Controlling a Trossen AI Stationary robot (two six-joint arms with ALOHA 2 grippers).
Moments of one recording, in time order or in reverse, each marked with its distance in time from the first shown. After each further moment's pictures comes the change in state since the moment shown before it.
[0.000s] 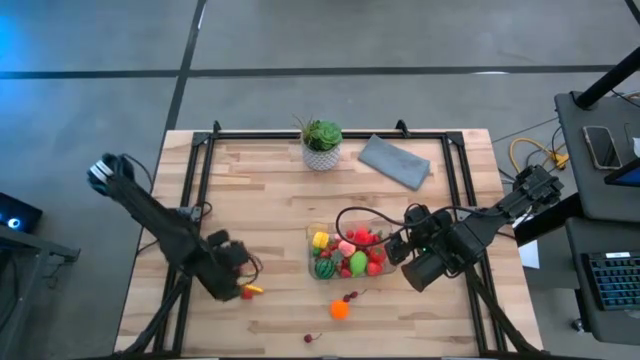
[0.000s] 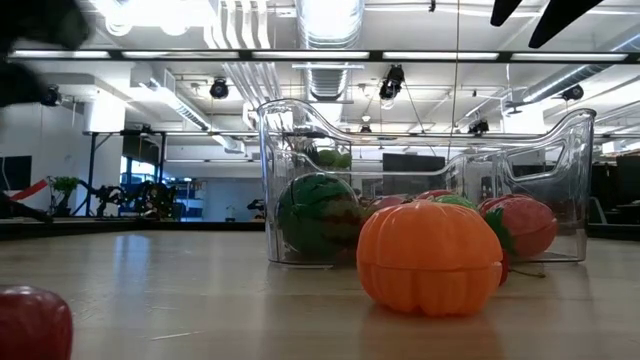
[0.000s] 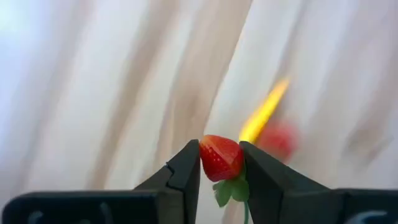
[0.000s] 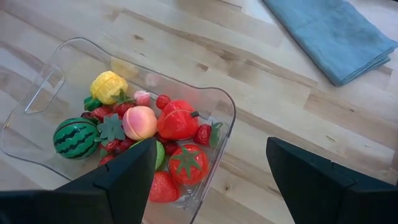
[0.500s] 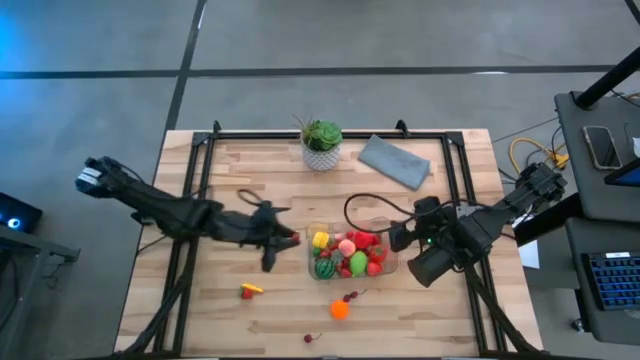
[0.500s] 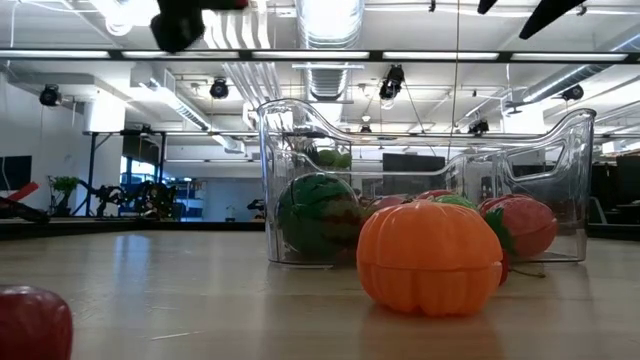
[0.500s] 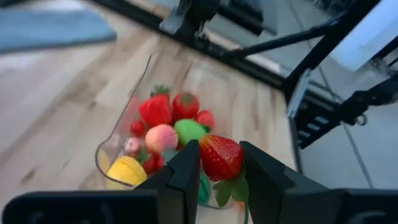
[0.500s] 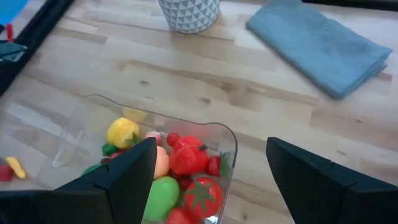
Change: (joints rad) left arm 0.385 -0.105 0.013 0.795 -0.090 0.479; right arm 0.000 -0.044 -0.001 -0.033 0.126 0.155
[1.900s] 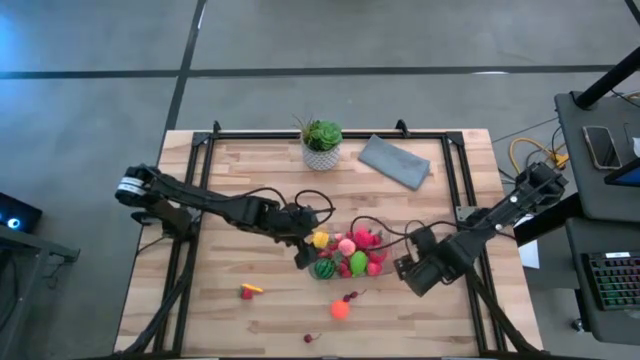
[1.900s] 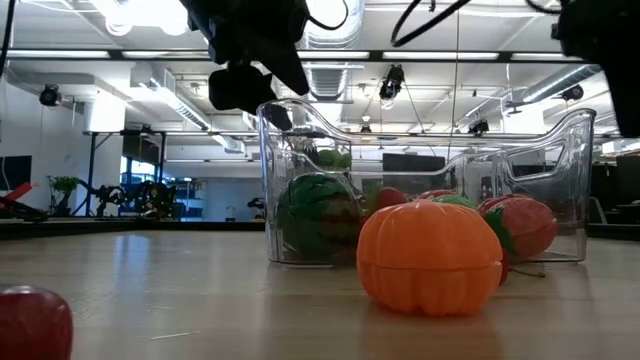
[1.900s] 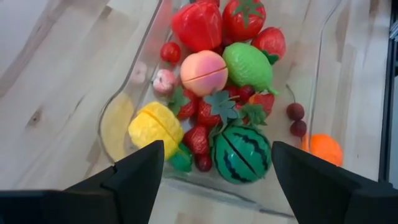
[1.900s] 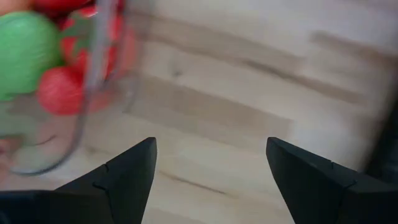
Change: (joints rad) left arm 0.178 0.437 0.334 -0.360 0.236 0.002; right arm 0.045 -0.010 -0.400 0.314 -0.579 0.083
